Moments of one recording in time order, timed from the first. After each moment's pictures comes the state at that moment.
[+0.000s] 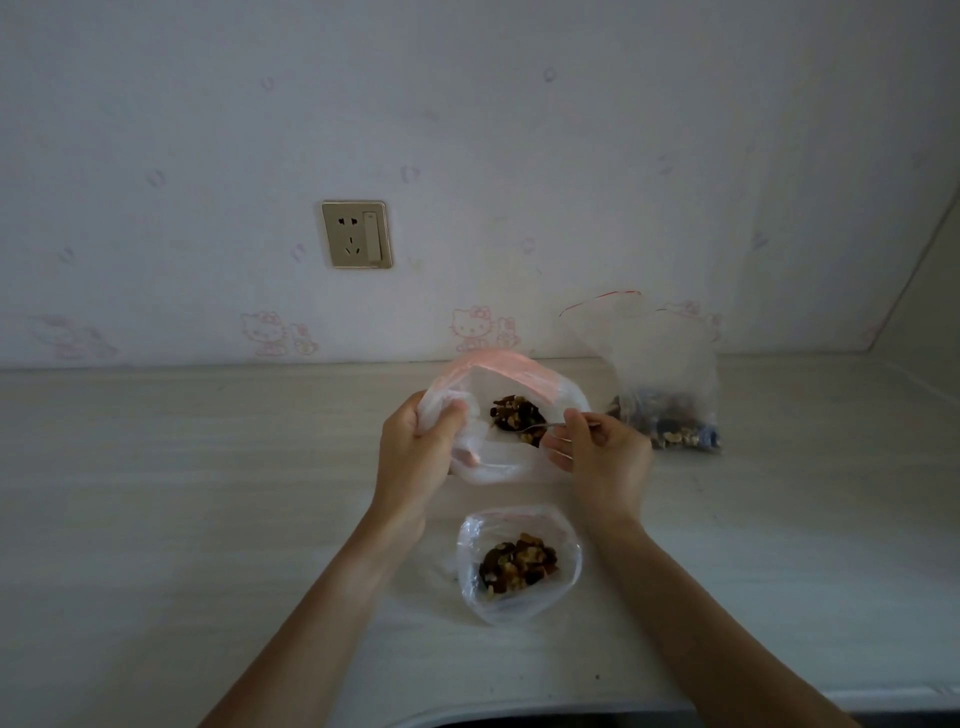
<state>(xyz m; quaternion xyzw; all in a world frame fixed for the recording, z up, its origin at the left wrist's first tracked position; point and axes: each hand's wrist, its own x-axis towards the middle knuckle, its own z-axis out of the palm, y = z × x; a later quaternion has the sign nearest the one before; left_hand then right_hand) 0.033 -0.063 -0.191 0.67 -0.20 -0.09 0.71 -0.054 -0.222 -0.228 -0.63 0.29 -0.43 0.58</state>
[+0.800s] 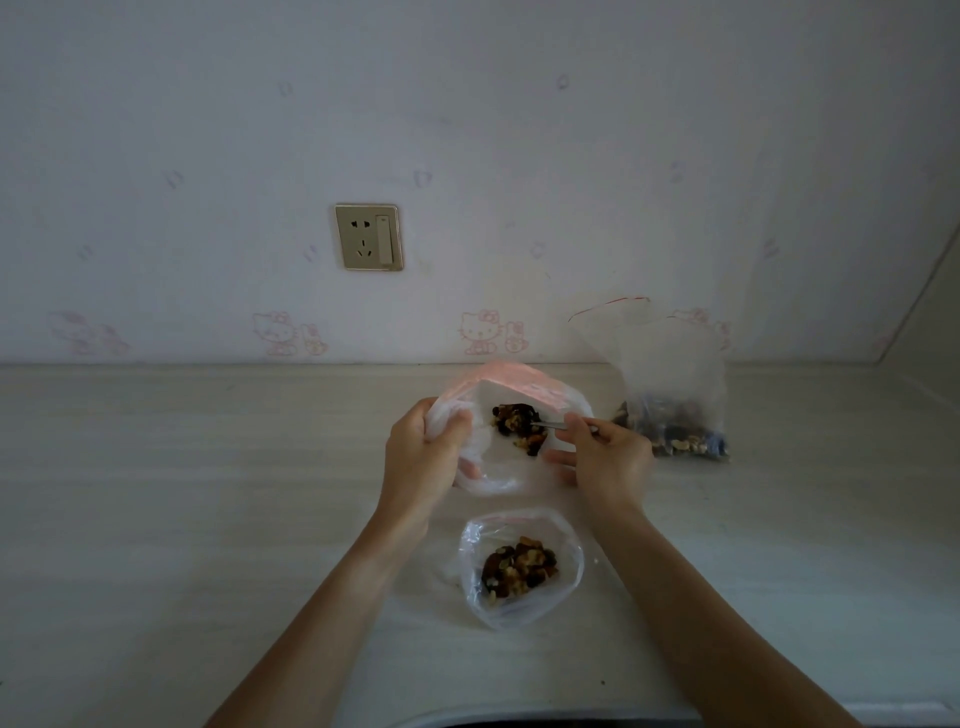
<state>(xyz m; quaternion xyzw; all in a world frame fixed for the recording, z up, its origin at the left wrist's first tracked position) 0.040 -0.061 -0.201 0.70 -0.20 -0.07 0.68 -0.044 -0.227 -0.223 -0.62 0.35 -0.37 0.60</state>
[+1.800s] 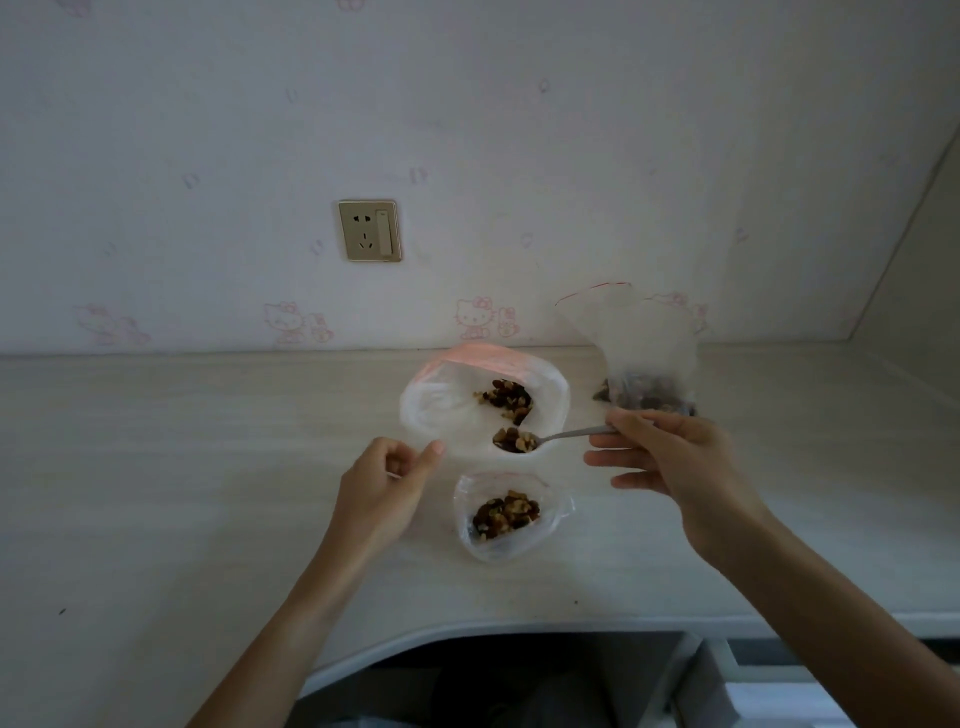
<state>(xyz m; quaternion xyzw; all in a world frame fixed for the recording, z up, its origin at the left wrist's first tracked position) 0.010 0.008 -0.226 0.84 -0.15 -0.03 0.51 -0.169 -0.227 -0.170 -0.63 0.23 -0.25 0.69</state>
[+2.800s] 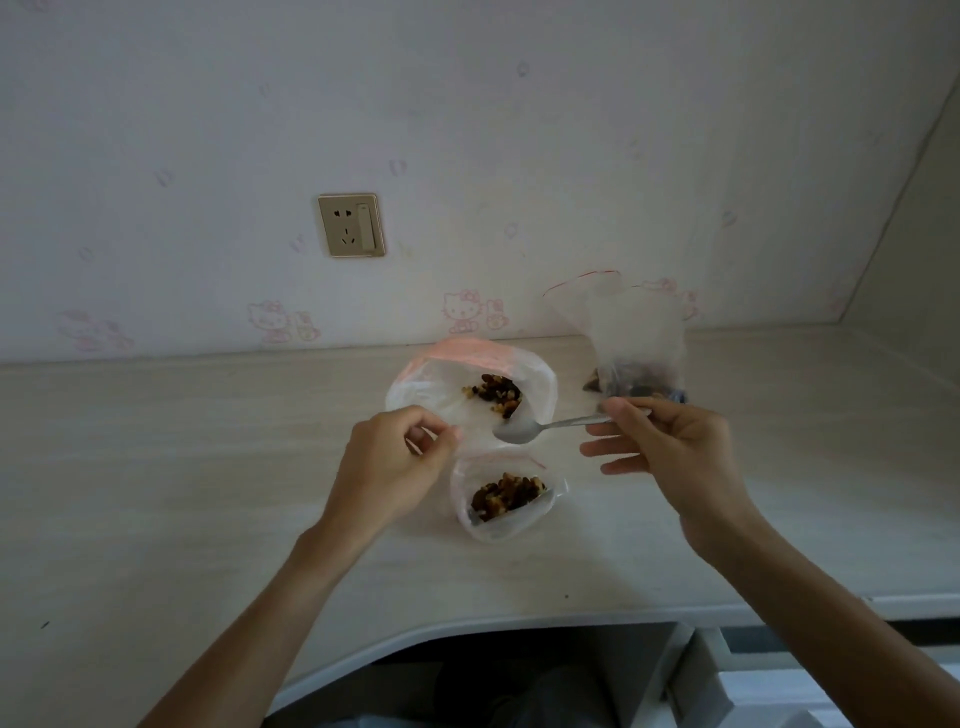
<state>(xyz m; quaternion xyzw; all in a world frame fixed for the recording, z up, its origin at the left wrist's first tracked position) 0.002 -0.012 -0.190 0.84 -0.32 0.06 0.43 -0.173 -0.229 -0.179 -0.66 0.19 -0.33 0.65</state>
